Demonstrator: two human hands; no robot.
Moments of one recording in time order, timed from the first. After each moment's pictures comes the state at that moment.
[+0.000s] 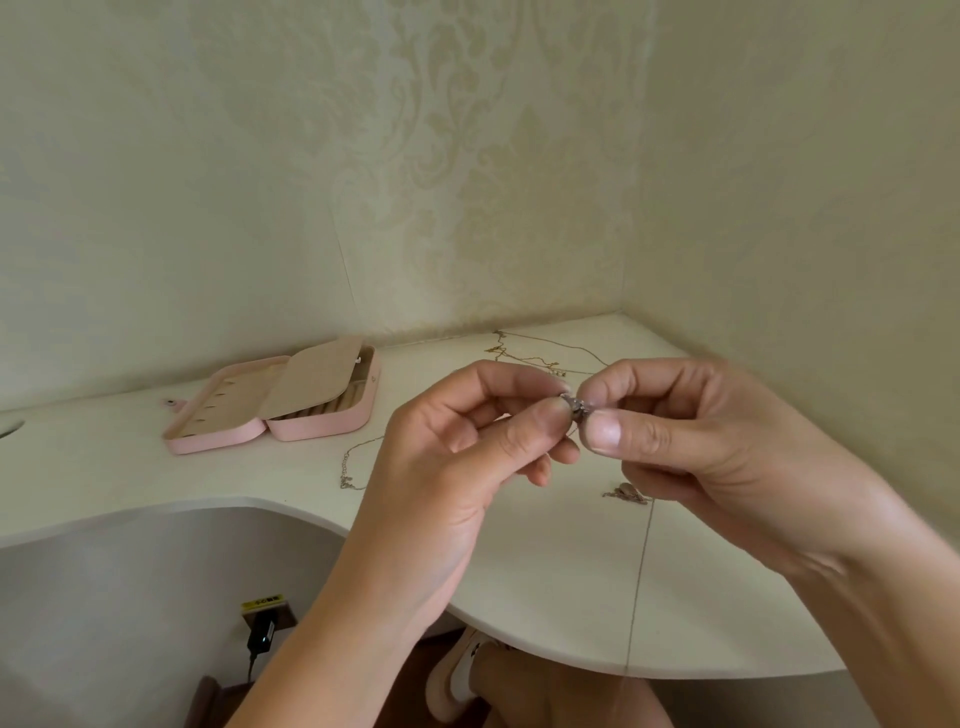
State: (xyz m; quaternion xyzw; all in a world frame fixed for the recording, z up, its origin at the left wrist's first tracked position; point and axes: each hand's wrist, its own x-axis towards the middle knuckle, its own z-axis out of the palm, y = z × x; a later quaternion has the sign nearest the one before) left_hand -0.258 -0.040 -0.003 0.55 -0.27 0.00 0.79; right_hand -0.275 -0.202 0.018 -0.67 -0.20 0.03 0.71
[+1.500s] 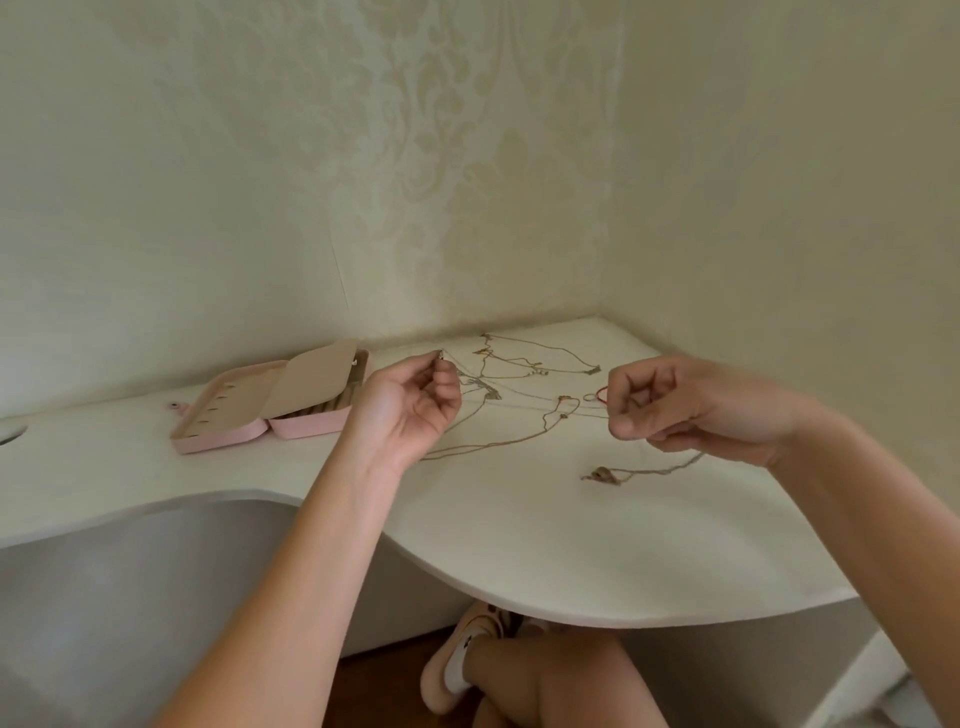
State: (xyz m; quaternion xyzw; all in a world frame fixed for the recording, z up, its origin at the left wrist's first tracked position) left_hand -0.155 -0.019 -0.022 0.33 0.03 -0.17 0.93; right_hand -0.228 -0.265 0.000 -0.77 -0.14 0.16 0.61
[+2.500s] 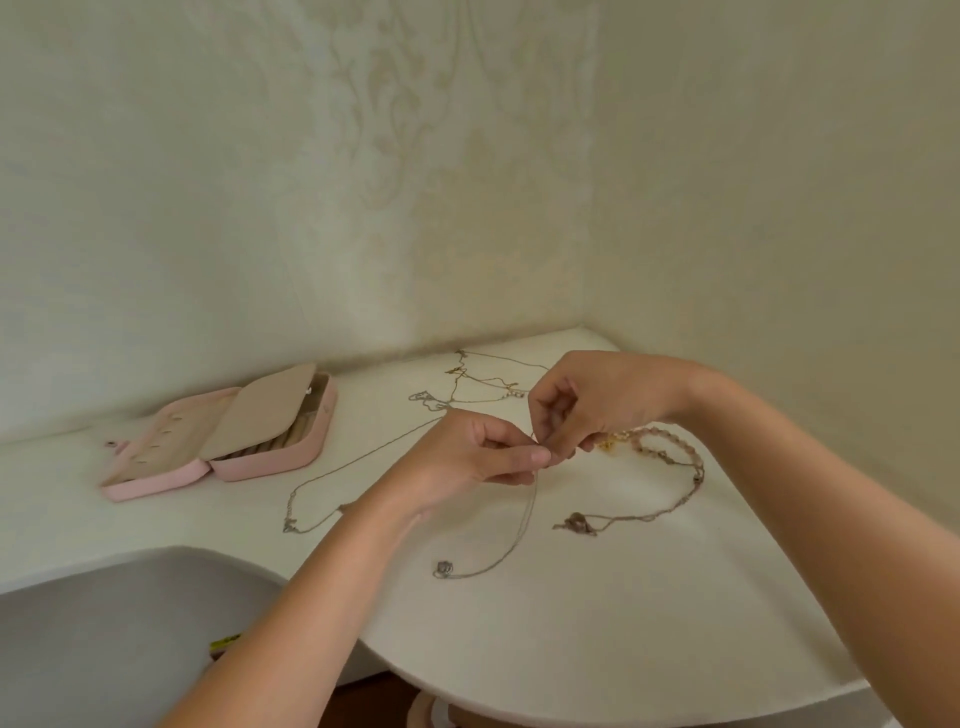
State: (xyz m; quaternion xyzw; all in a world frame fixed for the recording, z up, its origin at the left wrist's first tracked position) left_hand -0.141 -0.079 -0.047 0.78 -0.20 -0.18 0.57; right_hand -0.149 -0.261 0.010 -0.90 -0.20 0.18 0.33
